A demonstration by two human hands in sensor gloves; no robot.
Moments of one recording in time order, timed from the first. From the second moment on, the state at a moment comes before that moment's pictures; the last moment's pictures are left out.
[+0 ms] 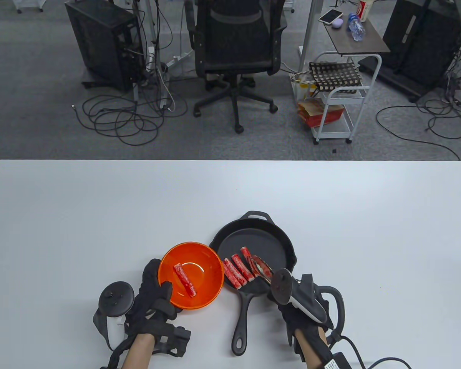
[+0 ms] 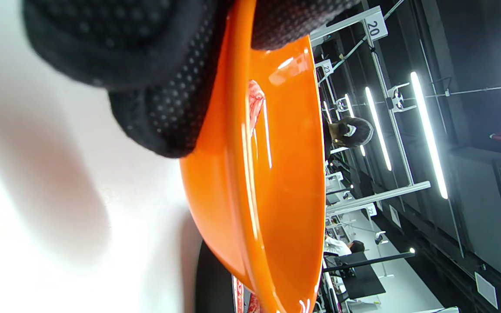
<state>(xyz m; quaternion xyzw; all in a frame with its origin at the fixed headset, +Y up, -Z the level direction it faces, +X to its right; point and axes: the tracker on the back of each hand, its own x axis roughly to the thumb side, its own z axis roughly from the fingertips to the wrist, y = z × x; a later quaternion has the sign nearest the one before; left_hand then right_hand) -0.241 -0.741 -0.274 -0.02 0.10 0.55 0.83 0.111 -0.720 -0.286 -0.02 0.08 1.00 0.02</state>
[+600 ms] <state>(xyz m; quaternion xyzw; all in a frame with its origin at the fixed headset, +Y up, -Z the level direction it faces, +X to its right) -0.241 -0.741 -0.274 -0.03 0.10 0.55 0.83 0.105 -0.721 -0.286 -0.02 0.09 1.00 0.01</state>
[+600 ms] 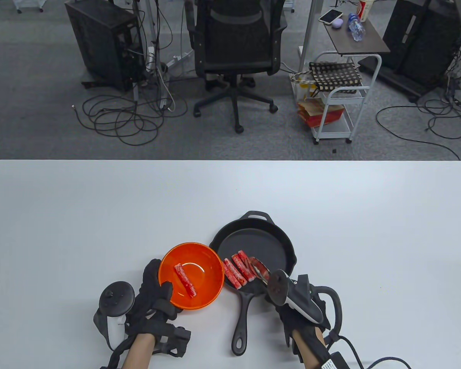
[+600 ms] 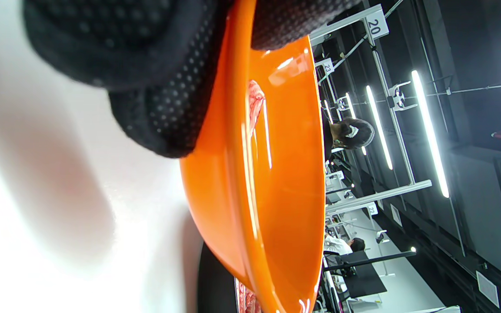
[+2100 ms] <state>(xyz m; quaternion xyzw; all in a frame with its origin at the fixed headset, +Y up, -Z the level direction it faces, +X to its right) -0.233 -0.742 -0.275 -0.03 0.08 0.53 0.84 0.014 -0.697 -0.232 0.16 -0.02 0.99 0.00</state>
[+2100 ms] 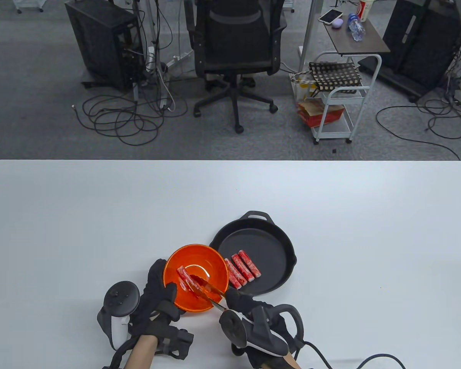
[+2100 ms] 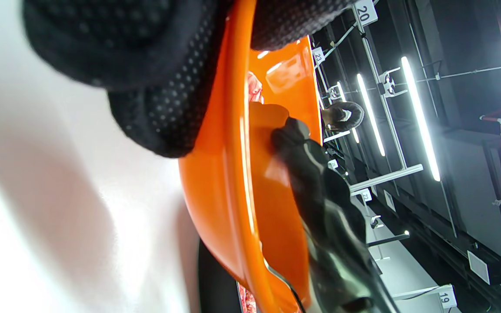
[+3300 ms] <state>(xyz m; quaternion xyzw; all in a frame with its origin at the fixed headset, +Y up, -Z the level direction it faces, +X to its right) -0.238 -0.741 -0.275 -0.03 0.09 0.55 0.83 0.129 -0.697 -0.277 -0.04 -0.04 0.99 0.10</state>
